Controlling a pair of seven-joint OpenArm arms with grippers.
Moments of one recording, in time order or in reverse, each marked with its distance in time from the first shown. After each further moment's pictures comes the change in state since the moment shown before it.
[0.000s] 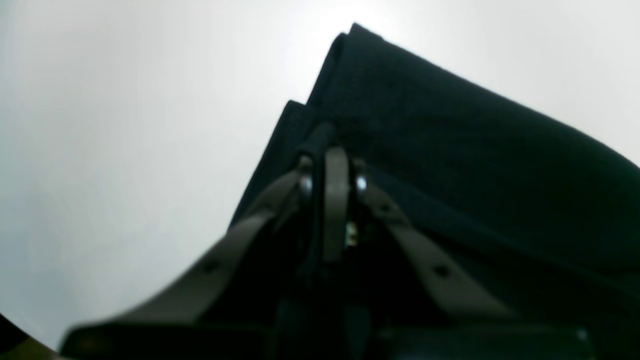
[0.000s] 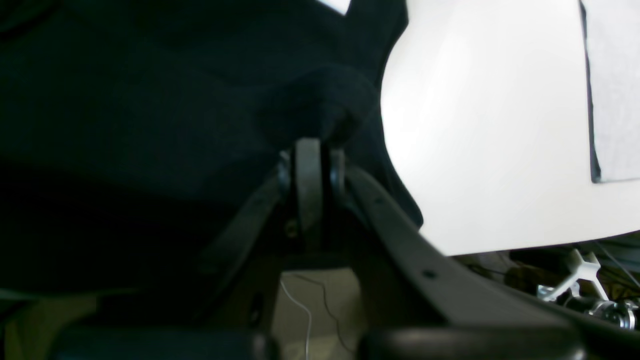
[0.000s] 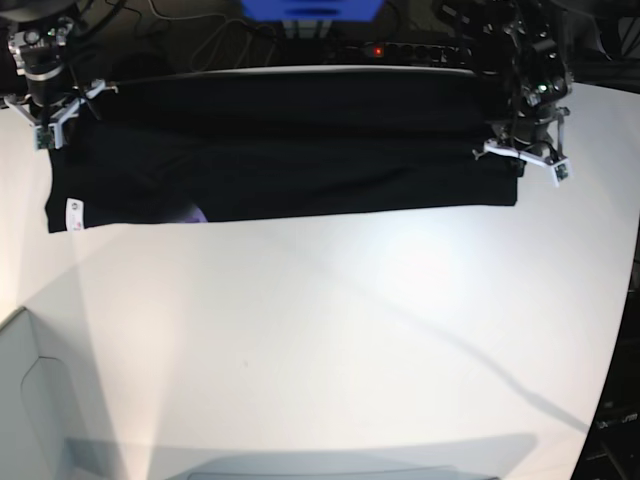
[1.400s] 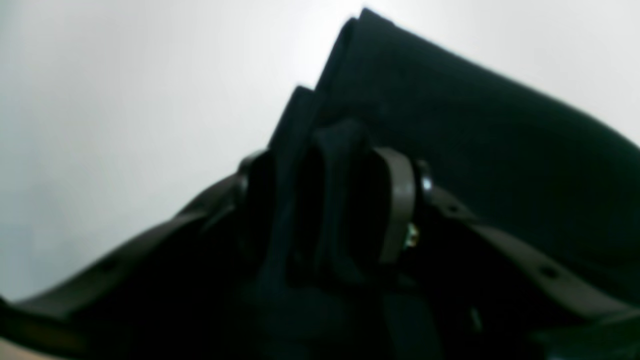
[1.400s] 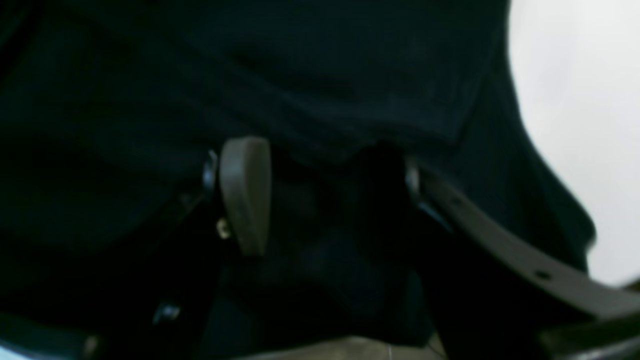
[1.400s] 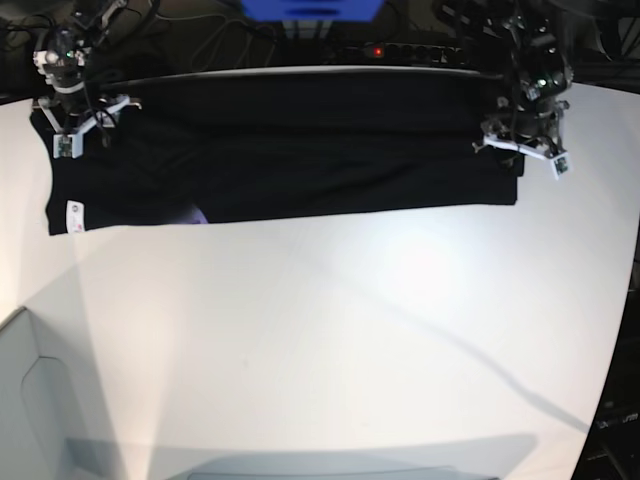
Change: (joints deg) left arm 2.1 0.3 -0.4 1.6 0.3 0.0 0.9; right arm 8.6 -3.1 -0.3 -15.7 0.2 0.0 2.0
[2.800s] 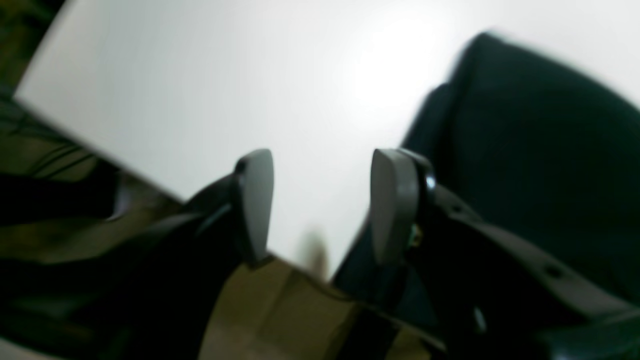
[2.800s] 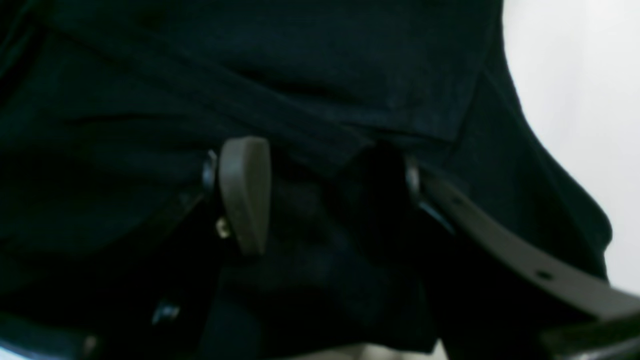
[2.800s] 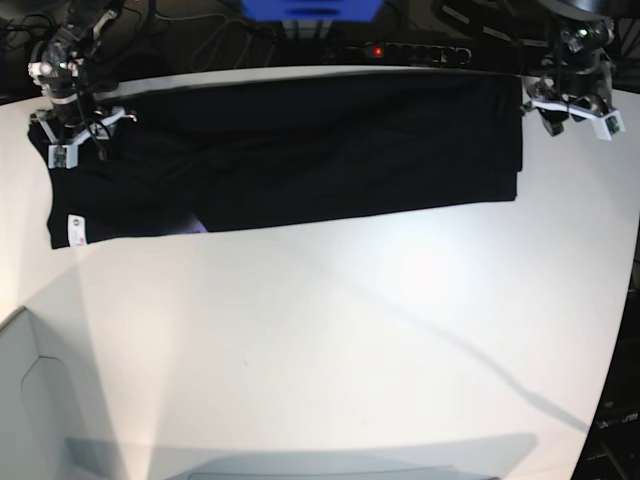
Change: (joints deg) left arm 13.6 -3.3 -11.4 10.8 -8.9 -0.2 -0.4; right arm 1.7 2.2 -0.2 -4.2 1.4 -0.1 2.2
